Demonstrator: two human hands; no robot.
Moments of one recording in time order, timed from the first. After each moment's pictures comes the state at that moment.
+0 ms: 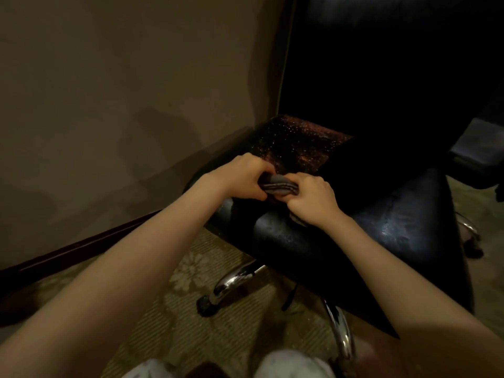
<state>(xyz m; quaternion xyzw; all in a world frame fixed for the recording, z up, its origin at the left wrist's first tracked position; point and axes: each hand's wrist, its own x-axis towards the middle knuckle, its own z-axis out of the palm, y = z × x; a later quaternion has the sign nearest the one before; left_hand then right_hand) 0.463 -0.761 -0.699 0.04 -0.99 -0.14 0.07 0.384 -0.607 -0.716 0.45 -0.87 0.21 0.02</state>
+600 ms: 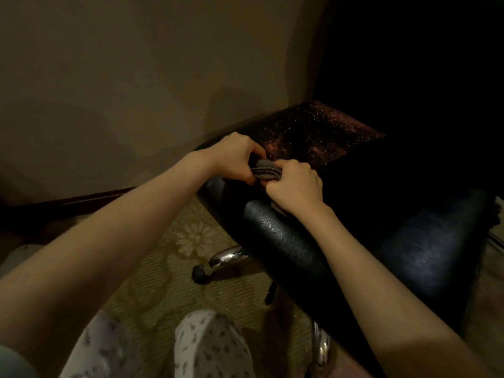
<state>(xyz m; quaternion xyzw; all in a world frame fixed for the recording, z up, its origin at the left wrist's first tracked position) 0.462 -0.732 -0.695 0.24 -0.96 -0.14 0.05 0.377 -0.608 -0.707 0.49 -0.84 0.22 -0.05</state>
